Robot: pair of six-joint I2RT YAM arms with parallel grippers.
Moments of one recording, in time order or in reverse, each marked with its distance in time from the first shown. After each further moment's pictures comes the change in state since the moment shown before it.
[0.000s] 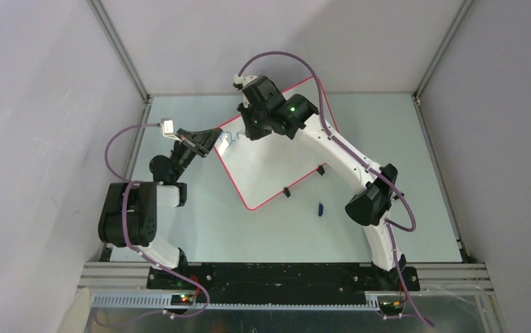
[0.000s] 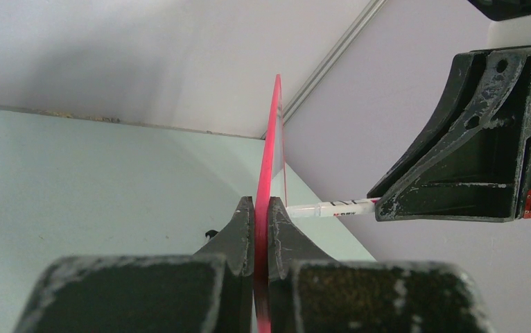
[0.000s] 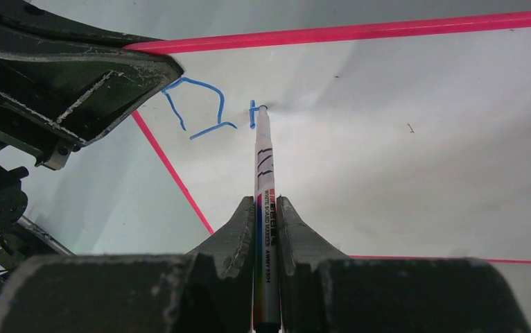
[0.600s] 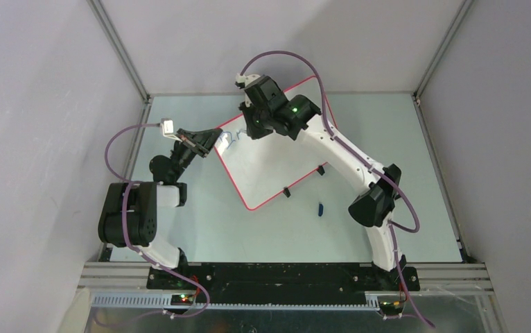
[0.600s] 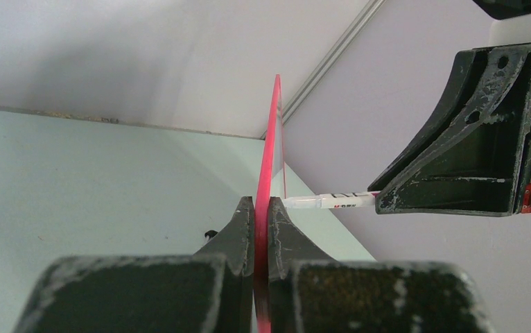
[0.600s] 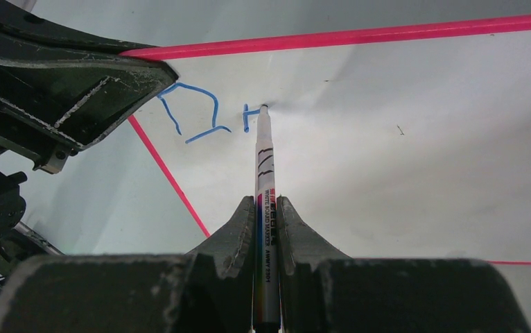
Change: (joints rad) left arm 0.000 0.000 0.000 0.001 0.001 0.000; right arm -0.005 -0.024 -0.034 0.030 0.010 -0.001
